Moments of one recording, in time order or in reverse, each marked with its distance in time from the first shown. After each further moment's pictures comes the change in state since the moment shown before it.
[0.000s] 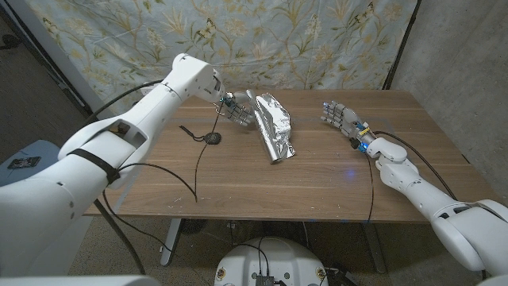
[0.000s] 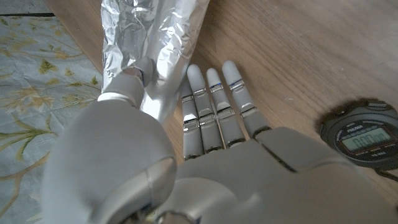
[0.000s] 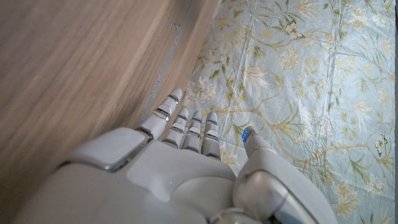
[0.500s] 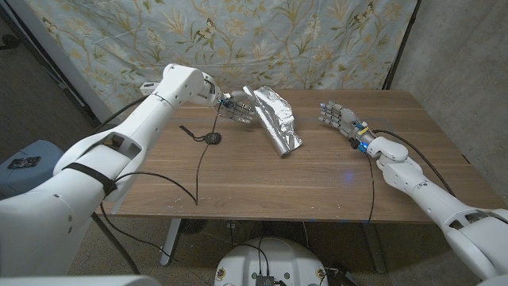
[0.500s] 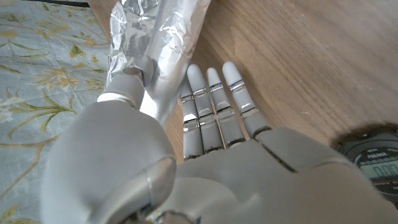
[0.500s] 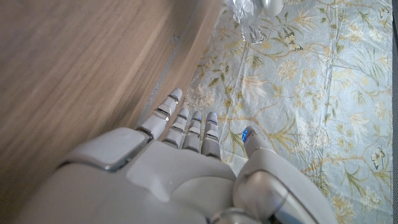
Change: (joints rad) left arm 0.078 0.008 -0.092 -0.025 -0.129 -0.102 0.064; left_hand -0.017 0.000 -0.005 0.005 -0.001 0.000 0.000 0.000 0.000 0.004 0.004 0.007 0.003 0.025 -0.025 -0.008 0.005 -0.003 -0.004 -0.007 0.000; right arm -0.061 -0.071 -0.021 -0.168 -0.006 -0.056 -0.042; right_hand 0.000 0.000 0.000 0.000 0.000 0.000 0.000 0.000 0.000 0.000 0.000 0.000 0.000 0.004 -0.004 0.000 0.000 0.000 0.000 0.000 0.000
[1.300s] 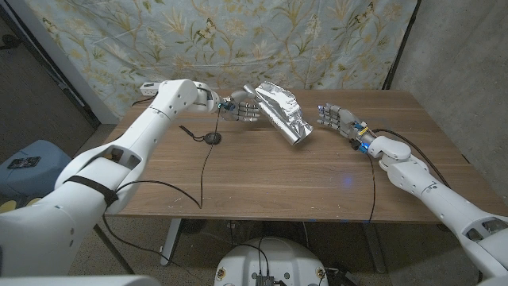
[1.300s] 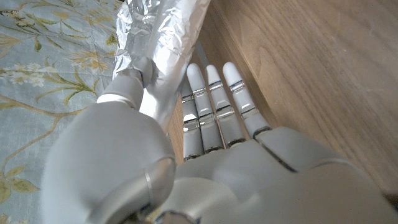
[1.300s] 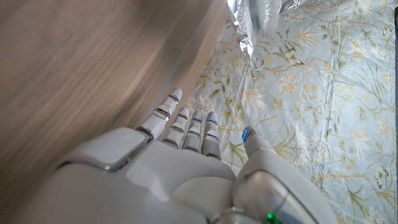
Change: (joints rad) left arm 0.078 -0.016 -0.087 0.061 -0.161 -0.143 0.001; left_hand 0.000 0.000 -0.007 0.007 -0.007 0.000 0.000 0.000 0.000 0.016 0.002 0.010 0.016 0.028 -0.010 0.000 0.007 0.000 -0.007 -0.011 0.000; right arm -0.065 -0.087 -0.011 -0.189 -0.006 -0.107 -0.054; right_hand 0.000 0.000 0.004 -0.004 0.000 0.000 0.000 0.000 0.000 0.000 0.000 0.000 0.000 0.000 0.000 0.000 0.000 0.000 0.000 0.000 0.000
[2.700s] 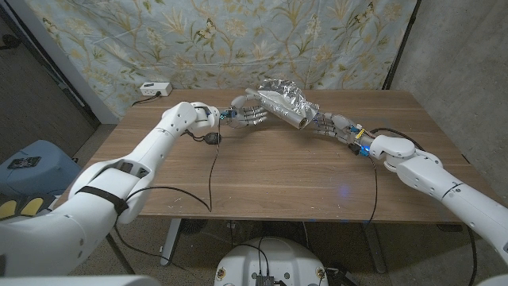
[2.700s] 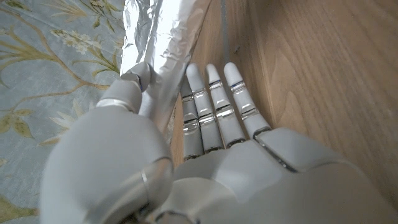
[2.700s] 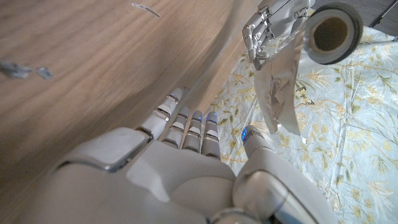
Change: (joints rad) left arm 0.056 -0.082 -0.067 0.225 -0.171 -0.227 -0.164; left_hand -0.048 0.008 -0.002 0.002 -0.008 0.000 0.000 0.000 0.000 0.005 -0.005 0.015 0.023 0.018 -0.007 -0.015 0.019 -0.002 -0.005 -0.023 0.003; right arm -0.107 -0.181 -0.008 -0.347 -0.019 -0.243 -0.101; right_hand -0.003 0.003 0.006 0.006 0.000 0.000 0.000 0.000 0.000 0.000 0.000 0.000 0.000 0.000 0.000 0.000 0.000 0.007 0.007 0.000 0.000
